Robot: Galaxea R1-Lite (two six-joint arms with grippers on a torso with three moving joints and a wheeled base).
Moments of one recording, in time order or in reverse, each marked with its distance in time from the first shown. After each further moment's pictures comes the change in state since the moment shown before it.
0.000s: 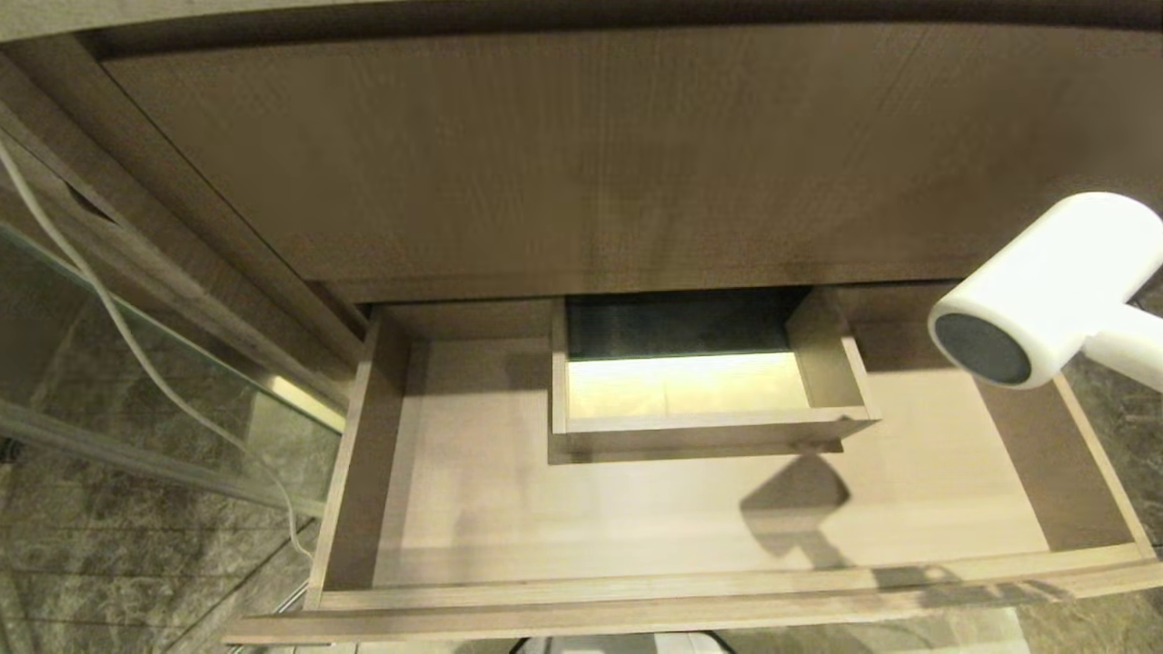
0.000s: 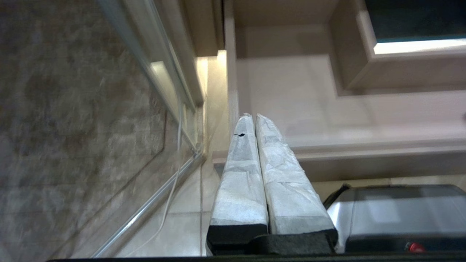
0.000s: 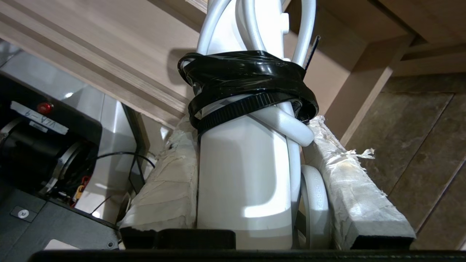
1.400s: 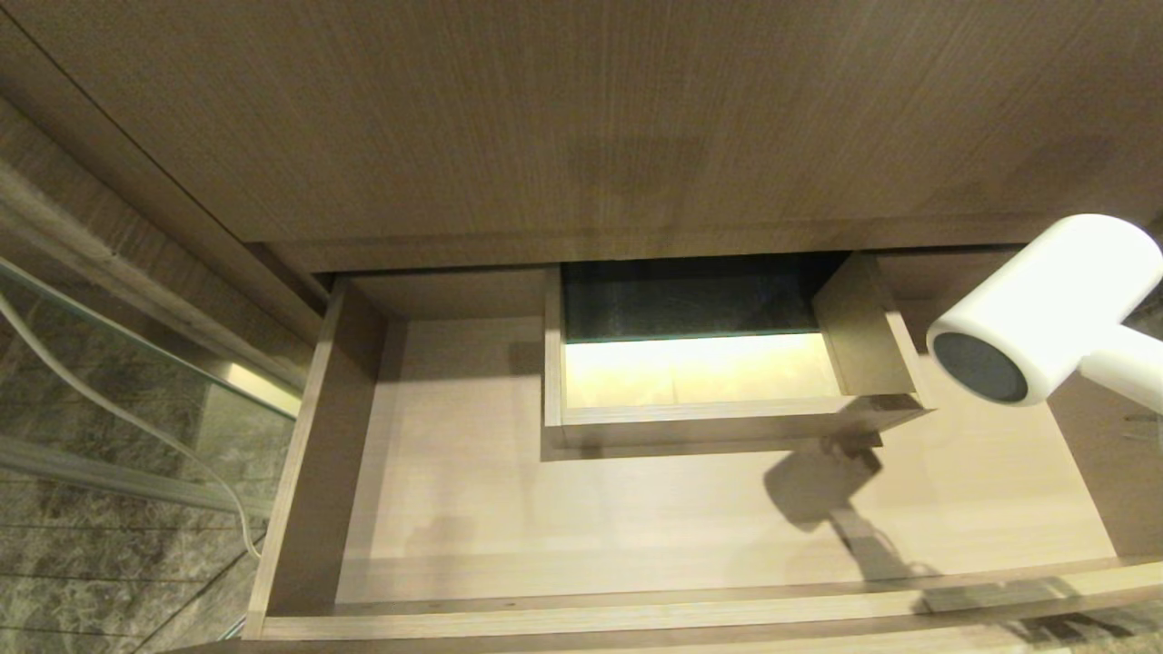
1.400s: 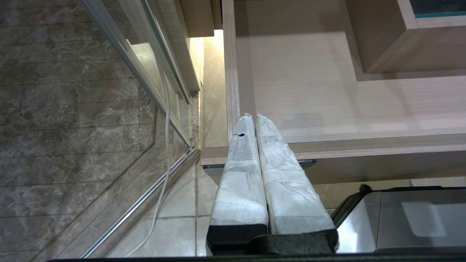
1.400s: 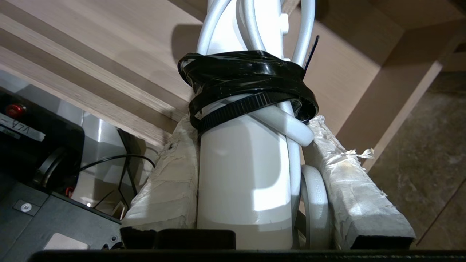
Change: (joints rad) left arm 0.000 0.000 0.000 0.002 0.000 0.000; right arm -0.003 -0.007 0.029 0.006 -0.005 0.000
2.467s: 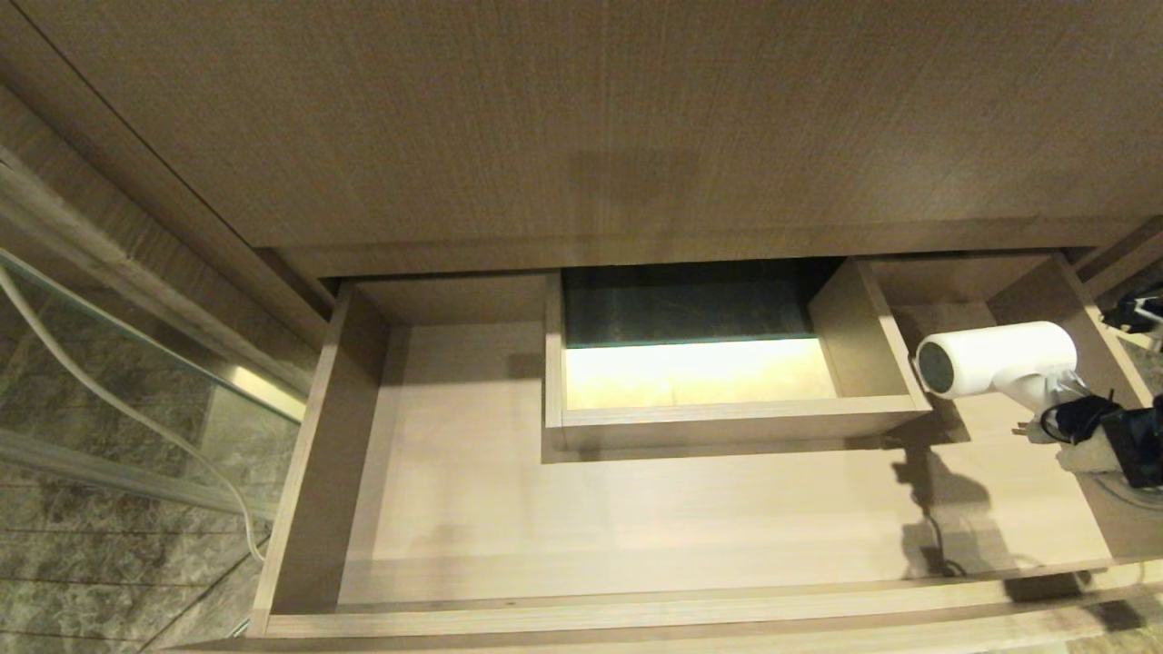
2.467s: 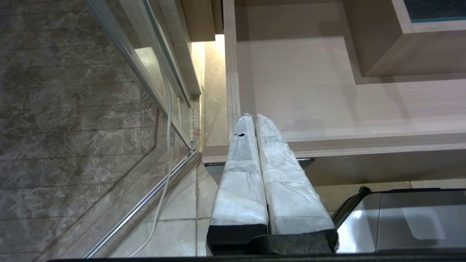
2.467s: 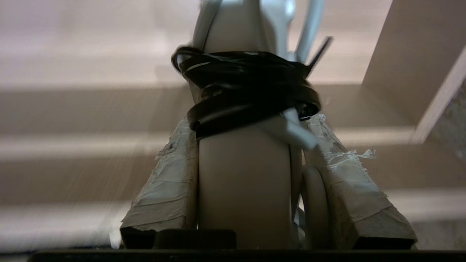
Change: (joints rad) left arm 0.000 0.000 0.000 0.000 0.000 0.000; right arm -0.150 0.611 0.065 -0.251 -0.201 0.373
